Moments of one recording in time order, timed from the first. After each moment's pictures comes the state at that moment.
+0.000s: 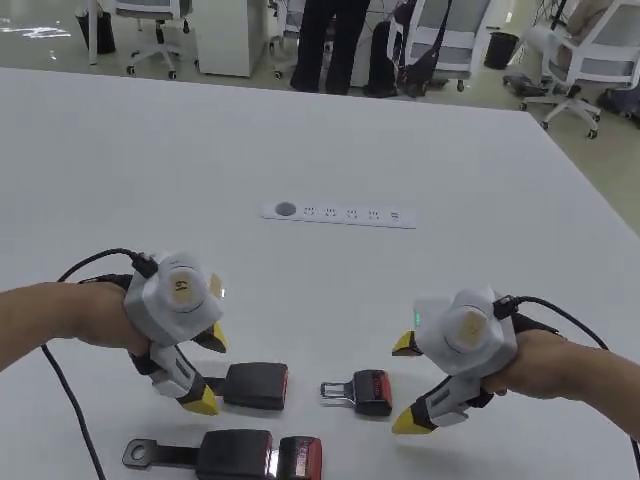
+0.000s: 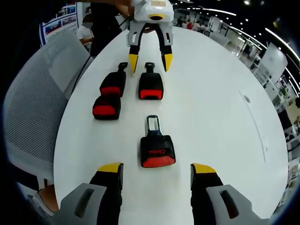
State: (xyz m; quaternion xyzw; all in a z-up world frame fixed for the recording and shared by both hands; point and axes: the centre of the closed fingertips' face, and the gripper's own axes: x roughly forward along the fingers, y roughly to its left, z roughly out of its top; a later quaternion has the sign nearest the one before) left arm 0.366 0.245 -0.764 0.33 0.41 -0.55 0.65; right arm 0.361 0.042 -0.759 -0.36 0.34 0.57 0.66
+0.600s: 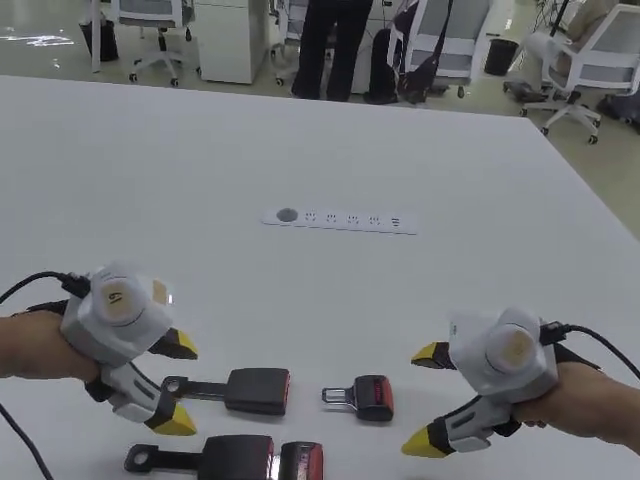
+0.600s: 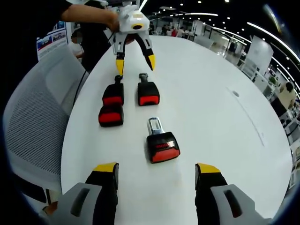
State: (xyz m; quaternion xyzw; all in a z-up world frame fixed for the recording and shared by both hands) left arm 0.342 0.270 -0.745 0.26 0.39 -0.52 0.71; right arm 0.344 0.030 -0.745 -0.30 0.33 0.54 0.71
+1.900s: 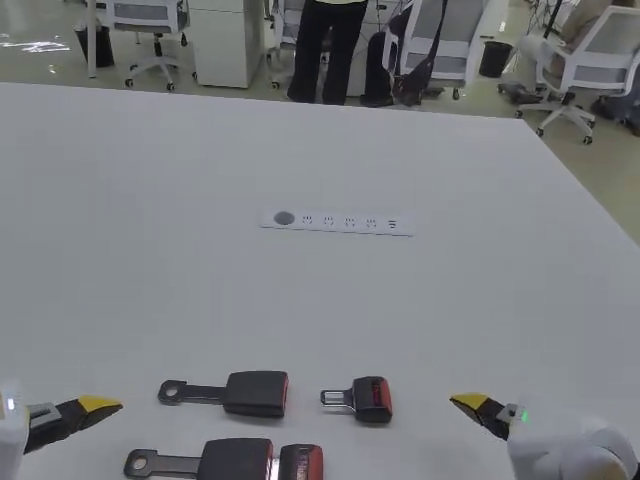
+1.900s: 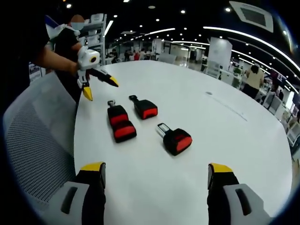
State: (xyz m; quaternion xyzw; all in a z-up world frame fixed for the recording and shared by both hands) left arm 0.271 0.300 -0.729 0.10 0.29 -0.42 0.86; right arm 0.285 0.027 -0.727 -0.17 0.27 0.44 0.84
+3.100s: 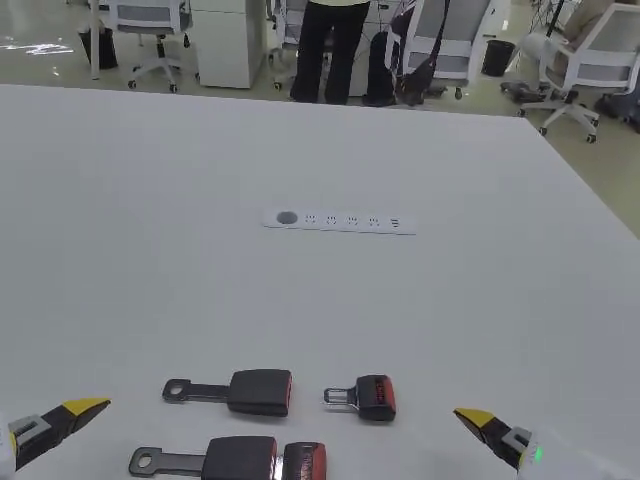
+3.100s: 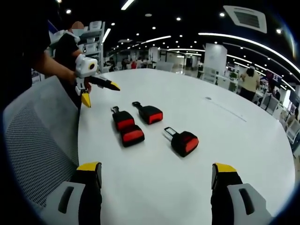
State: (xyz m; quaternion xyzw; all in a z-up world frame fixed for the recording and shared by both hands) left arm 0.263 0.290 -0.715 0.08 0.25 -0.39 0.88; right arm 0.271 0.034 -0.729 -0.14 0.24 0.44 0.85
